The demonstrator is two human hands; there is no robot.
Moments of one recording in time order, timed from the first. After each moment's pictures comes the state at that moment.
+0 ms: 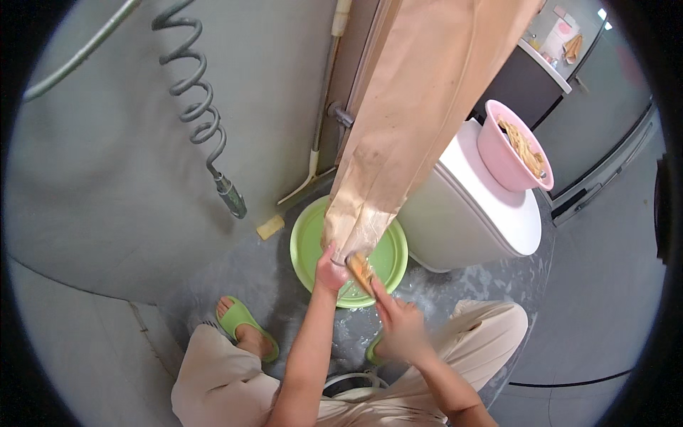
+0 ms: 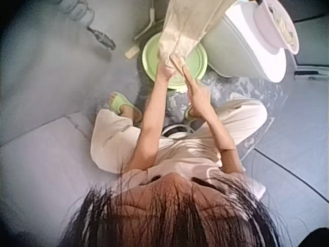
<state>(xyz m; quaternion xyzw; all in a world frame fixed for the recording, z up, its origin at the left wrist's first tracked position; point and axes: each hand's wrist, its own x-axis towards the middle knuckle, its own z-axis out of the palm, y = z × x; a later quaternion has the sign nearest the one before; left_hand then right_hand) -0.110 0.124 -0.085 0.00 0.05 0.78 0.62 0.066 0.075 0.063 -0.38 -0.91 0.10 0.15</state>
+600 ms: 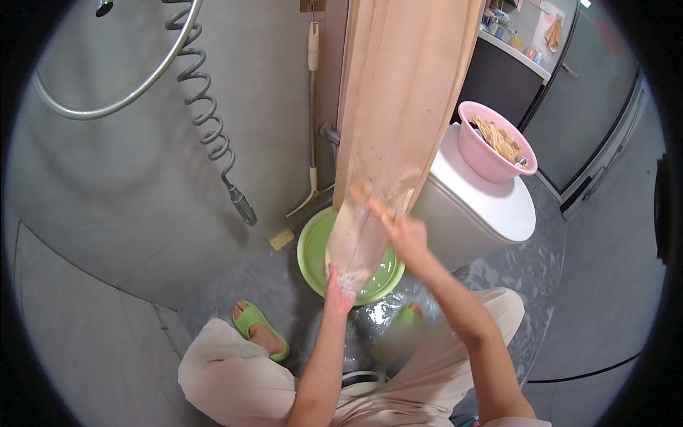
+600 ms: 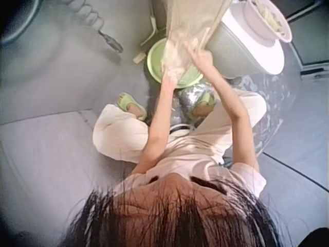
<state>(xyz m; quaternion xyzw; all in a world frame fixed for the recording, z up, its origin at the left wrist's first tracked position) -0.047 0.081 -0.067 -0.02 0.21 0.79 0.58 0.057 0.224 0.062 -0.25 -0.89 -0.28 0.24</state>
